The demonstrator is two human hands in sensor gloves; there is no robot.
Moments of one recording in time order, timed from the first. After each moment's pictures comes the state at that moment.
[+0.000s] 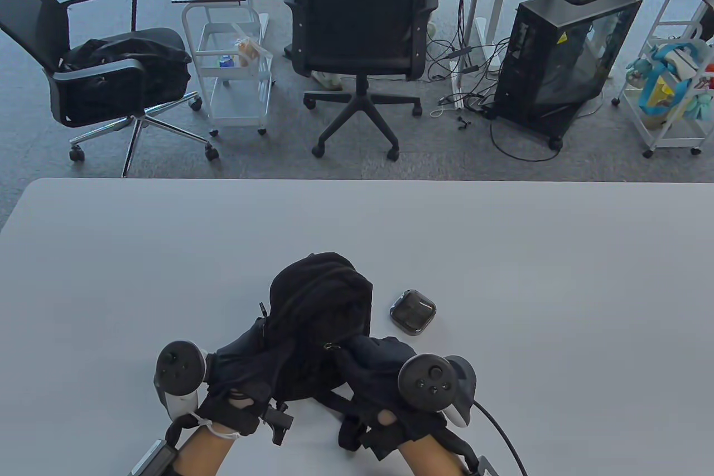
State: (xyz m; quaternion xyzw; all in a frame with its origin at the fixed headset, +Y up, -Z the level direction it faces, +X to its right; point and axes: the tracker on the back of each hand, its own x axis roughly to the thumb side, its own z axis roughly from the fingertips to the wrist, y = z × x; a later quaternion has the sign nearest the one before) left_hand -0.225 -0.705 -0.299 0.09 -0.14 0.60 0.78; right_hand 0.061 -0.673 -0.278 0.22 -0.13 0.88 0.41
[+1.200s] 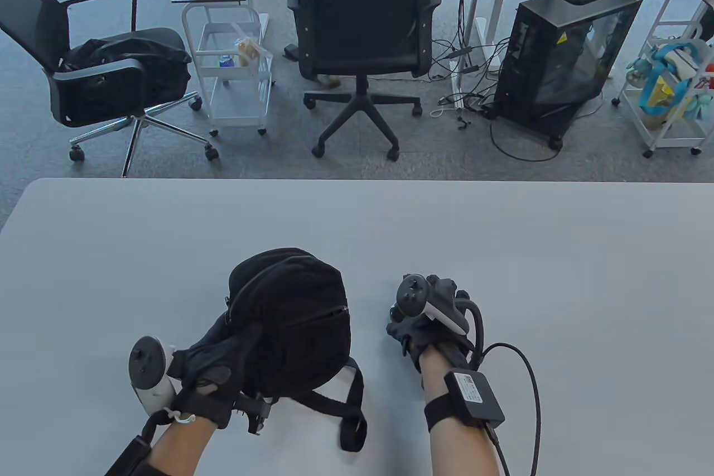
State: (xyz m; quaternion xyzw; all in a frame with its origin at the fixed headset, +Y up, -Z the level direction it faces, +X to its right) left_hand -0.259 -0.716 -0.307 0.06 -0.08 0.72 0.69; right_hand 0.100 -0.768 -0.418 0.03 0.15 0.99 0.07
